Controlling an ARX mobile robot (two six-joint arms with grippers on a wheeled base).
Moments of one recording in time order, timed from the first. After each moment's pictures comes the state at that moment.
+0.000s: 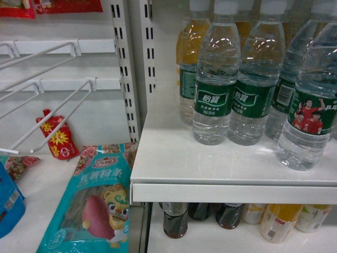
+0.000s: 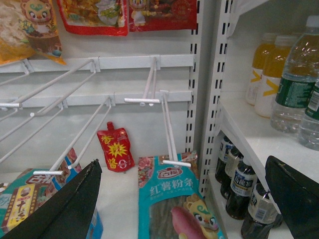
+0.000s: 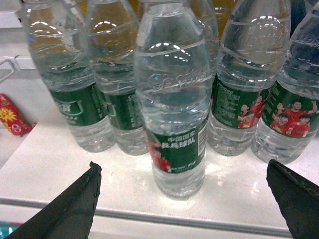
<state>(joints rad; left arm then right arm) 0.00 0.01 0.01 0.00 0.00 0.00 0.18 1.13 0.37 0.50 0.03 0.07</state>
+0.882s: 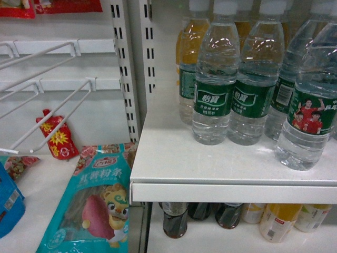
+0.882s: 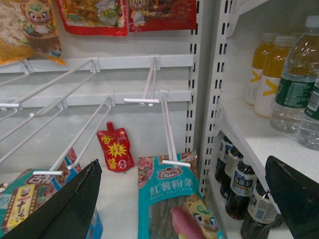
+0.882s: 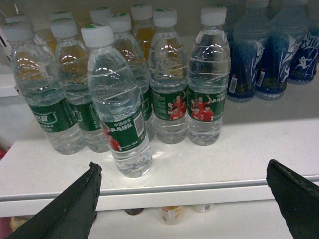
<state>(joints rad) 0.00 0.01 0.01 0.00 0.00 0.00 0.04 0.45 0.30 -0.03 0.06 0.07</state>
